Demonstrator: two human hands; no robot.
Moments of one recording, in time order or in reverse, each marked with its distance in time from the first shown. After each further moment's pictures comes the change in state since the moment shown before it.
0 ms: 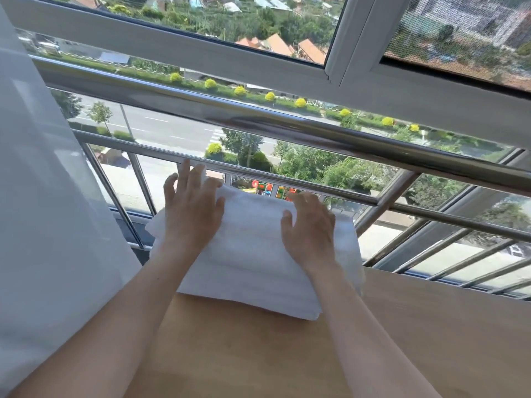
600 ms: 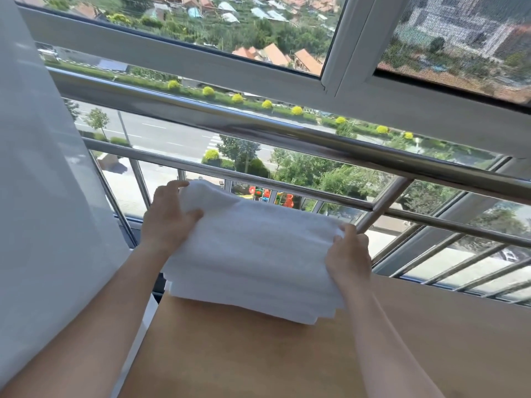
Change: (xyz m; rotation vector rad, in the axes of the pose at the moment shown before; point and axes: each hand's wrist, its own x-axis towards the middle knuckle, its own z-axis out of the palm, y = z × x) left_hand 0.000 -0.047 0.000 -0.443 -0.154 -0.369; right_hand -0.021 0.065 -0.016 0.112 -0.061 0.533
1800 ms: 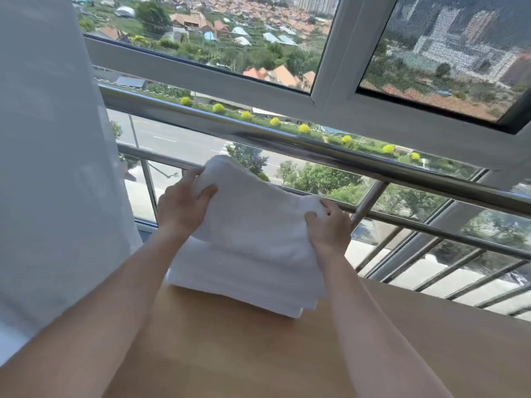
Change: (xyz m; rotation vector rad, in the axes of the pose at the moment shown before) left_hand -0.034 0.056 -0.006 0.004 0.143 0.062; right_hand -0.004 -0.028 -0.029 0.455 0.074 -0.113
